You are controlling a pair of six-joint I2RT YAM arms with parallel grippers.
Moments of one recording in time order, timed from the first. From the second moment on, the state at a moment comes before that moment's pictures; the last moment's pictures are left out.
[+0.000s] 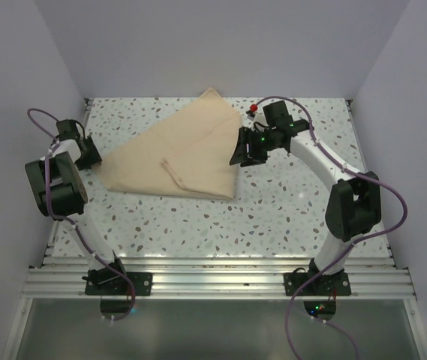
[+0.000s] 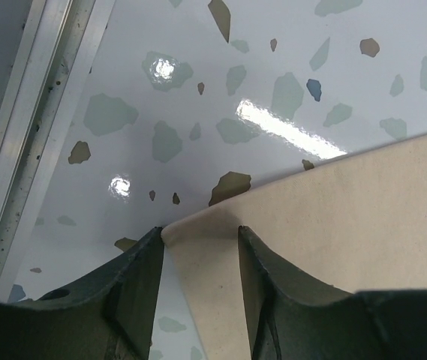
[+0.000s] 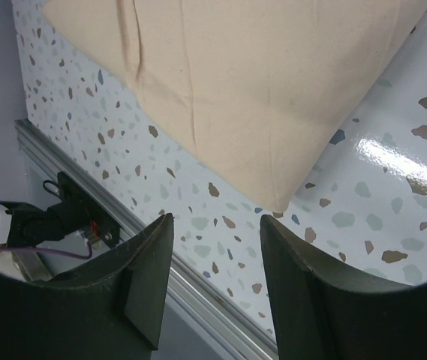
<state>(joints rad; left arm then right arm) 0.39 2.02 1.36 -0.35 0.05 -0.13 0.36 1.76 1.50 -0.71 -0.54 0.38</state>
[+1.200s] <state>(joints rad) 0.19 1.61 1.22 -0.47 0.28 -0.38 0.40 1.84 1.52 -0.71 -0.56 0.43</state>
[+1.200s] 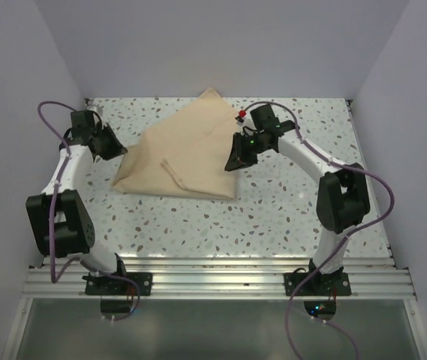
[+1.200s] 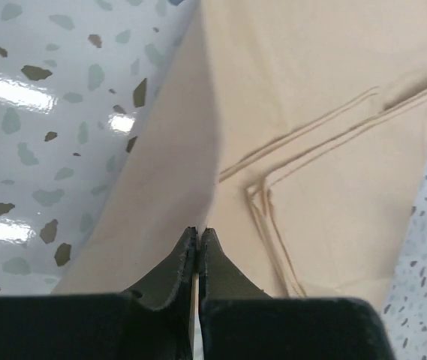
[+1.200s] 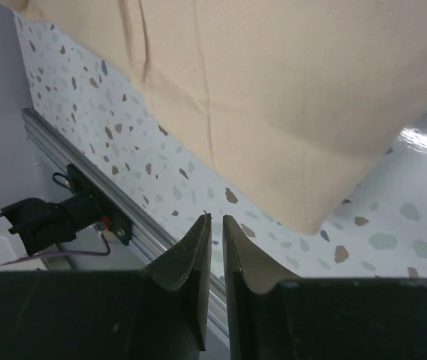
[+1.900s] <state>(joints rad) -0.14 1.53 1.33 -0.52 0.33 -0.70 0.60 2.18 1.70 -0.40 -0.57 0.77</state>
